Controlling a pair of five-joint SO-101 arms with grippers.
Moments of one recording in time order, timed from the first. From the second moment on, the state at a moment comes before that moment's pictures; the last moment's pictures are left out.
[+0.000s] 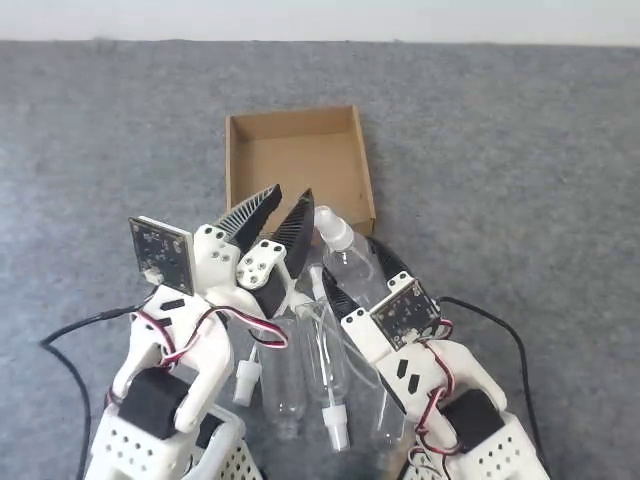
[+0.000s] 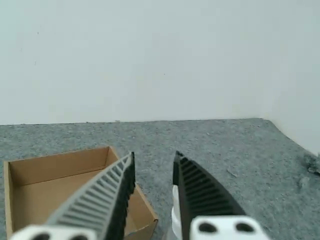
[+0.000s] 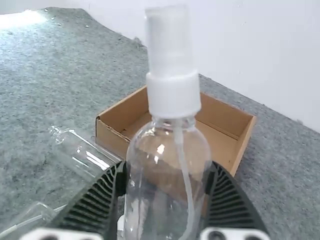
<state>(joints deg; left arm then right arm) 20.0 -81.8 64.9 39.3 18.9 -37.1 -102.9 91.7 35.6 9.5</state>
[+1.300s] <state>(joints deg) 28.3 -82.1 73.6 29.8 11.1 -36.7 -102.9 84.6 40.8 9.5</state>
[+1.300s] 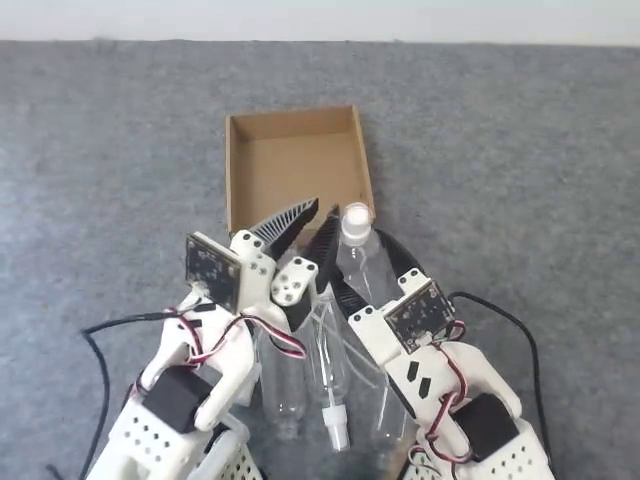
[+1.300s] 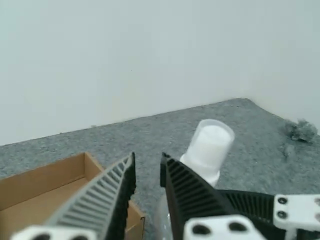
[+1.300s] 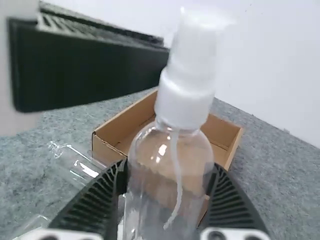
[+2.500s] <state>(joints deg) 27.3 -81.8 74.0 29.8 0.2 -31.6 -102.9 84.6 40.8 7.3</state>
